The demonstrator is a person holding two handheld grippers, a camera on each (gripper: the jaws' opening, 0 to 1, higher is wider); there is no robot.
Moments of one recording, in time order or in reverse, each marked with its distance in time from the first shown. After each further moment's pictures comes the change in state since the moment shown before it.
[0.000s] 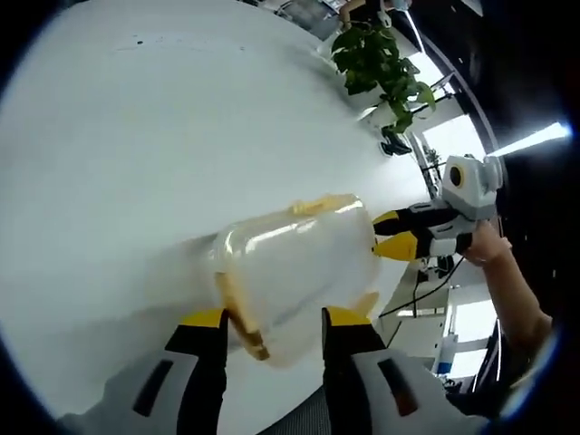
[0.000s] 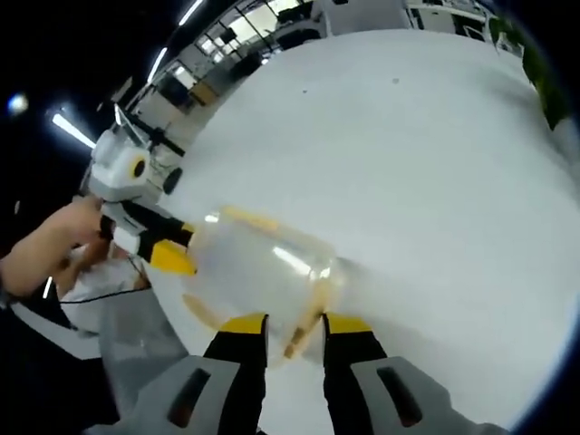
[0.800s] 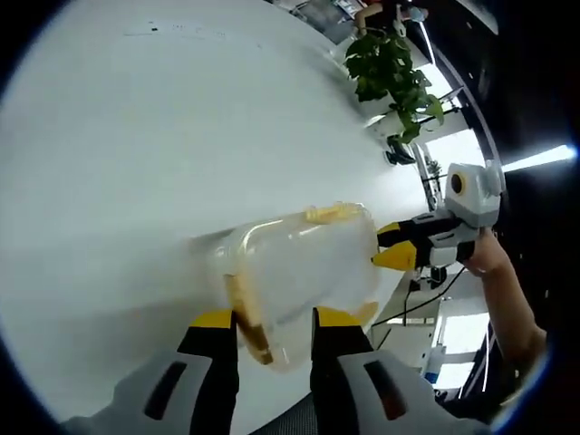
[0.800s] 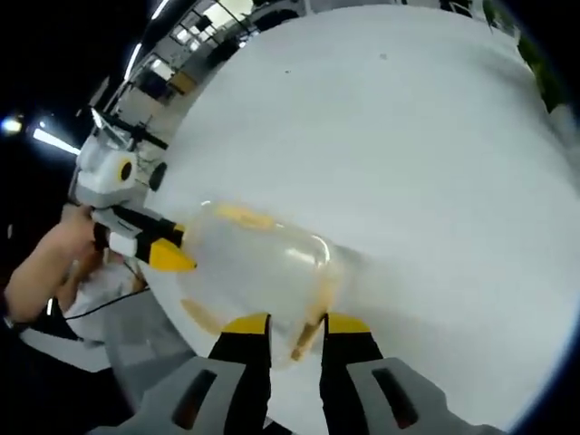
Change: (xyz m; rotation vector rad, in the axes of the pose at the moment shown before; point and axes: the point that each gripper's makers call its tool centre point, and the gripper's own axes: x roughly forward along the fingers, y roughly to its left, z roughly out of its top) left arm -0.002 0.012 0.000 -0.101 0.017 -0.024; right arm 0.008 -0.005 0.001 0.052 0.132 -0.042
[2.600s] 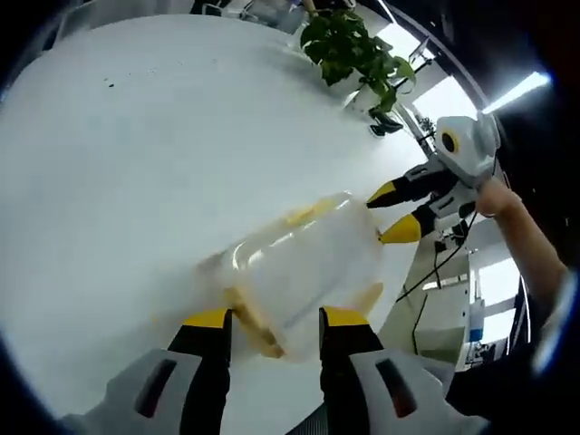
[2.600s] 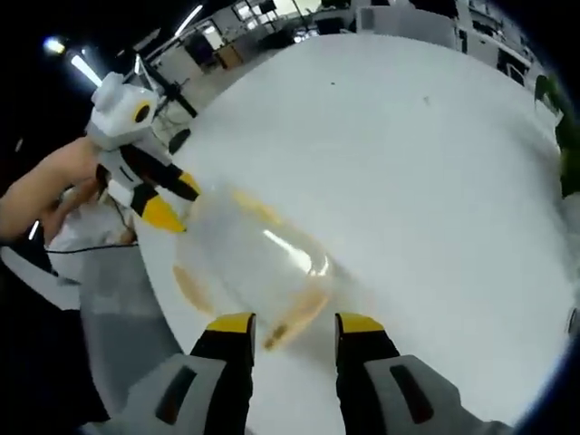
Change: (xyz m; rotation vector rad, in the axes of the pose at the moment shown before) left arm -0.003 -0.008 0.012 0.258 0.000 0.100; right arm -0.012 -0.008 0.002 -0.246 -0.023 -0.022
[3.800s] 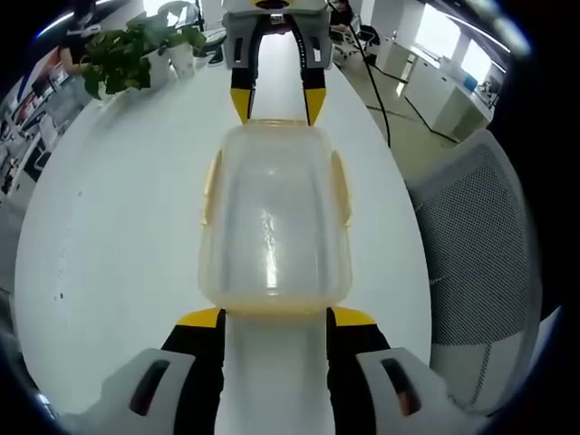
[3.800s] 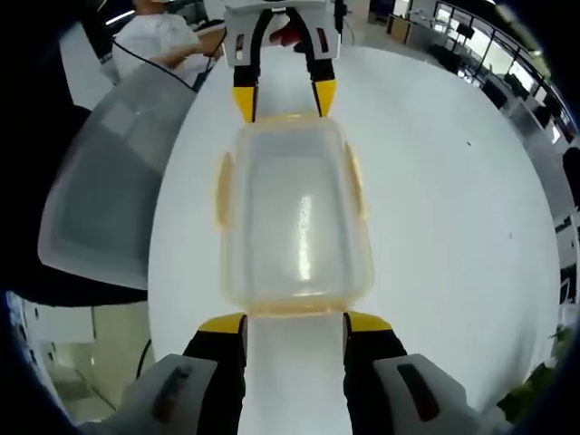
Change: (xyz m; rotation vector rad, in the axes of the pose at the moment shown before) left arm -0.002 0.005 -0.010 1.082 0.204 0.021; right arm 0.005 0.004 -0.012 -0.842 0.246 0.033
